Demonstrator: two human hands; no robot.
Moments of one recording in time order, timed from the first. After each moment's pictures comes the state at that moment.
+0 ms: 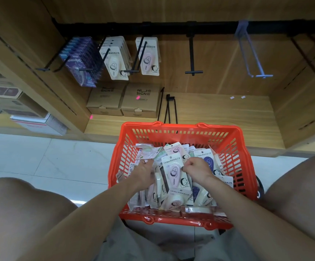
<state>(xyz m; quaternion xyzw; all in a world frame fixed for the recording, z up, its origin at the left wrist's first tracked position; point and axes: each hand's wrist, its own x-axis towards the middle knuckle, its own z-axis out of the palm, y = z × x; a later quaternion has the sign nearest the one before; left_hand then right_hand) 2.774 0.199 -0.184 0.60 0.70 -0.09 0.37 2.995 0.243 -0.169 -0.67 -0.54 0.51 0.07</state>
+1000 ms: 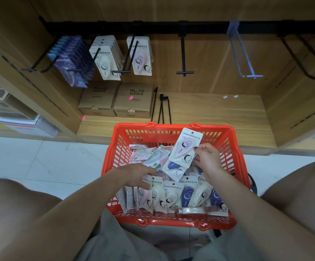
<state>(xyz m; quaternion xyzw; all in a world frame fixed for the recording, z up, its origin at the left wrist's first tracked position) 2.756 0.224 -0.156 0.74 0.50 -0.21 0.40 3.019 0.267 -0.156 -0.68 -0.26 0.59 0.36</state>
